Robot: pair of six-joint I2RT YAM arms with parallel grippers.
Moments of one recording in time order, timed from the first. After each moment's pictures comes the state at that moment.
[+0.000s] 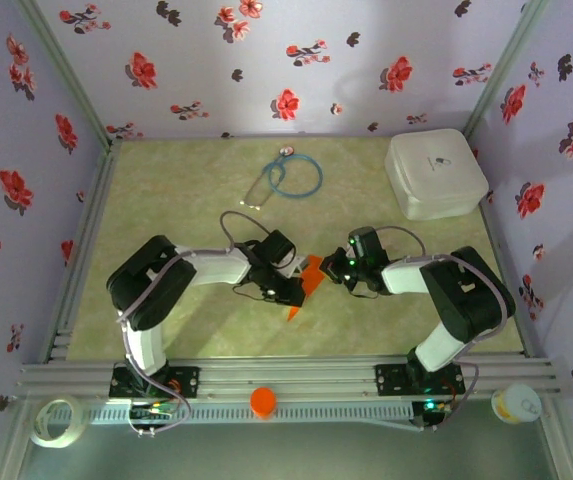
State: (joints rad) left arm -0.88 1.84 0.98 -0.31 0.55 -0.53; right arm 0.47 1.62 0.52 0.26 -0.43 1.12
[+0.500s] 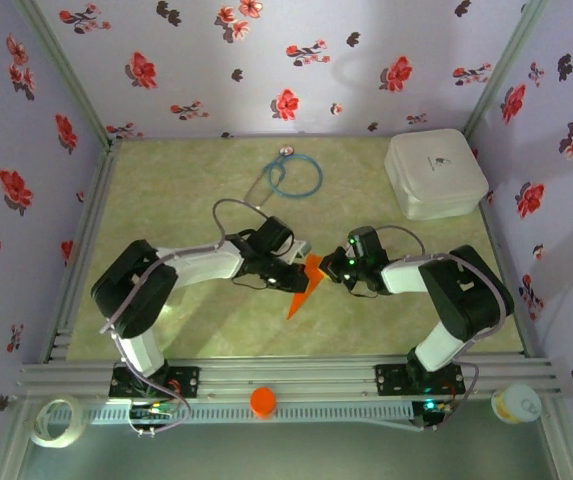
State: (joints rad) left arm -0.85 1.79 1.05 -0.29 0.55 -0.52; right arm 0.47 1.63 0.52 0.28 -0.43 1.12
